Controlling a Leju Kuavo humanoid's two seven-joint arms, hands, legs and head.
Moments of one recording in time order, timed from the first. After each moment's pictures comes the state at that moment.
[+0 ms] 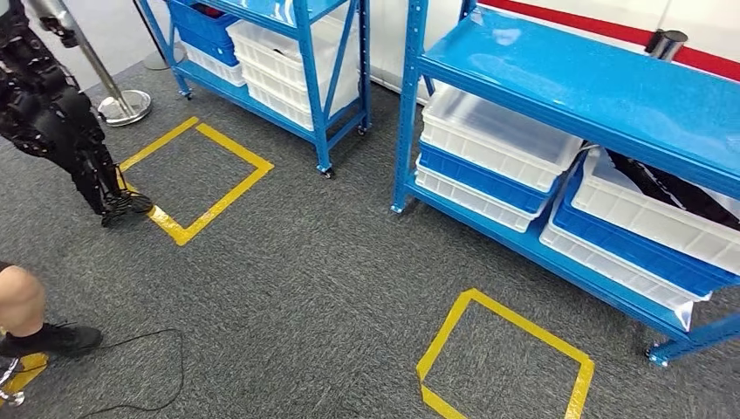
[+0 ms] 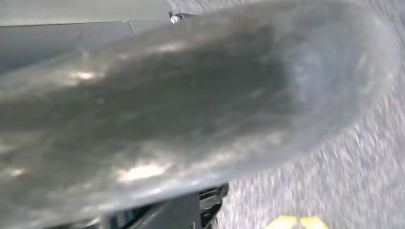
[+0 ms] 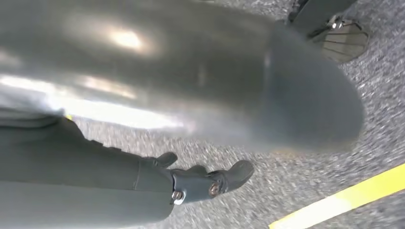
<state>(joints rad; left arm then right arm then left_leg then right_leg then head) -0.08 -0.12 1.34 -0.22 -1.19 0.02 -0.41 -0.04 0.14 -0.86 -0.22 1.13 -0.17 0.05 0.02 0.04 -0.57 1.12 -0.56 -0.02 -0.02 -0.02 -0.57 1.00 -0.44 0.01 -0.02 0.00</state>
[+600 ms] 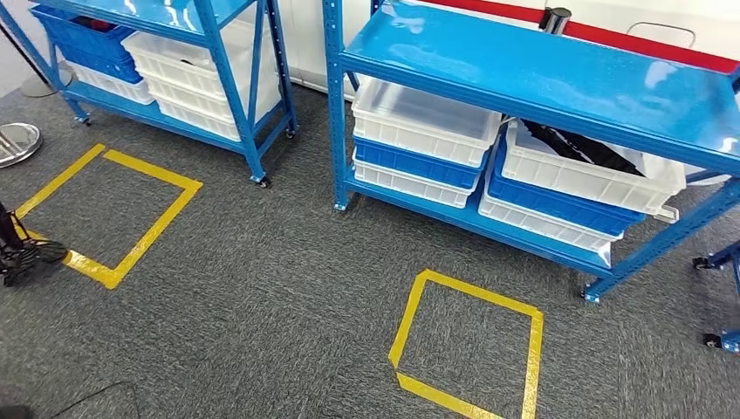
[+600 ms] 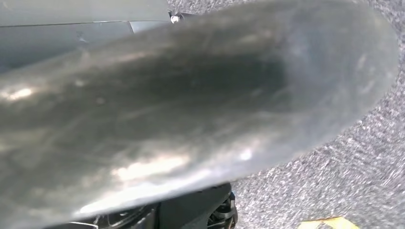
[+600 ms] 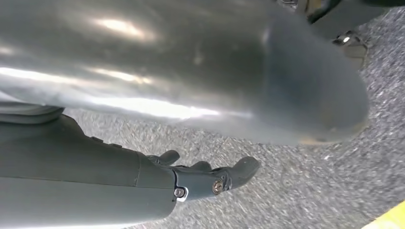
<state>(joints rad) -0.08 -0.12 1.34 -0.22 -1.20 0.04 -0.40 -0.03 0.14 -0.86 -0.22 1.14 -0.17 0.05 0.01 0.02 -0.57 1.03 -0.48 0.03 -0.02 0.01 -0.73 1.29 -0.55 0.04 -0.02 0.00</state>
